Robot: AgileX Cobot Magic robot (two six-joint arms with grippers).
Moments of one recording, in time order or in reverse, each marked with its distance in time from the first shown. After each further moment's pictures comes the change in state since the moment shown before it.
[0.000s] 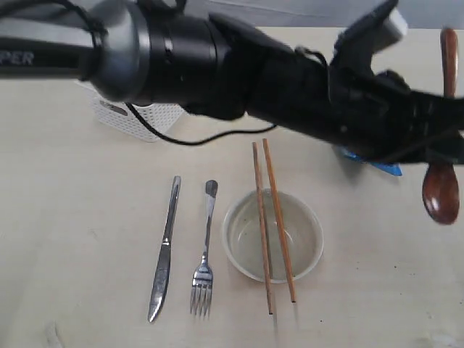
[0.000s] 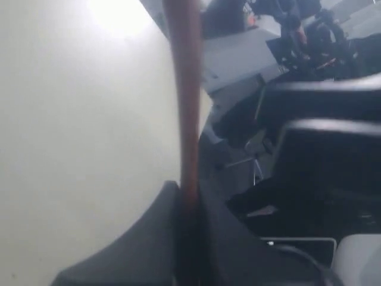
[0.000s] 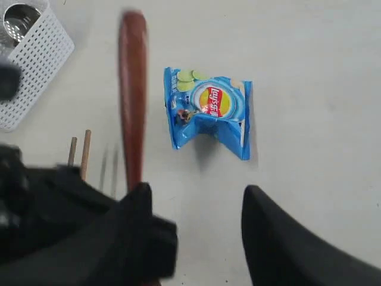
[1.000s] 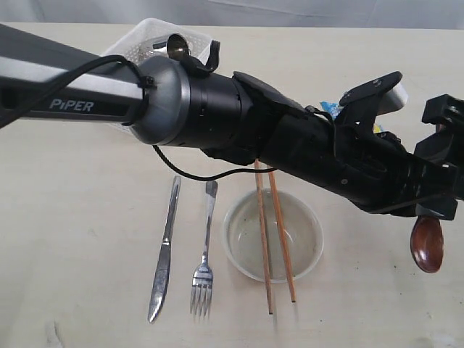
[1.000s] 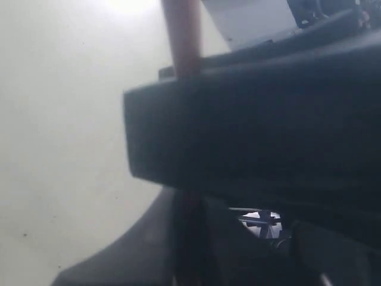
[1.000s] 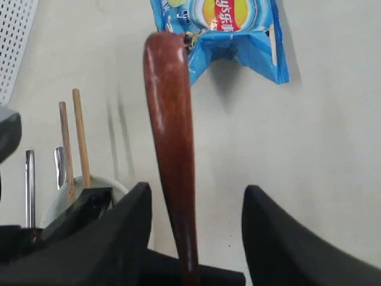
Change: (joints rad) left arm -0.044 0.080 0.030 -0.027 0.006 0.047; right arm -0.002 0.240 0.109 0.167 -0.104 0.075
